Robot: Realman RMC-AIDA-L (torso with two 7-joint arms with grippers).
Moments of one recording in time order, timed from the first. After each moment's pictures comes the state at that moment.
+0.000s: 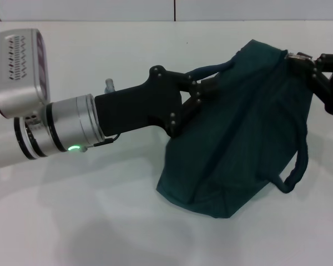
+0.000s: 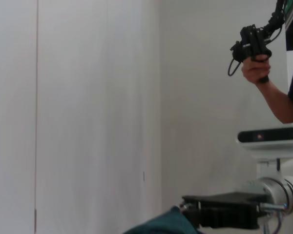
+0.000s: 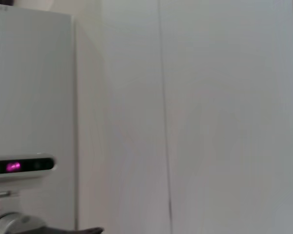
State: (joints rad) left arm -0.58 -2.00 1.75 0.37 0.72 1.47 -0.81; right arm 0.36 2.01 -1.02 -0.67 -1.28 -1.56 1.07
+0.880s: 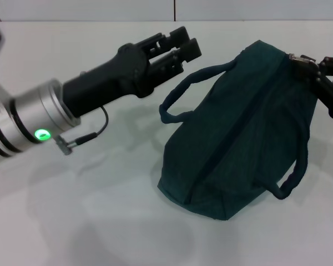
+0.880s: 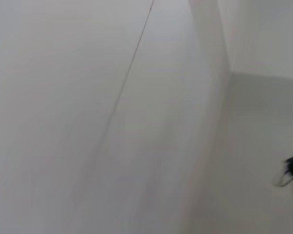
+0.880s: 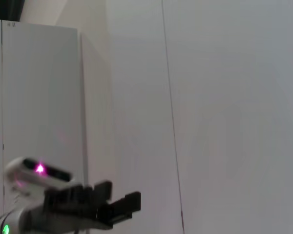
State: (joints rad) left arm -0.48 -2.03 1.57 0.44 0.70 1.56 -1.21; right arm 0.35 2.01 -1.00 -0.64 -1.28 -1.61 1.07
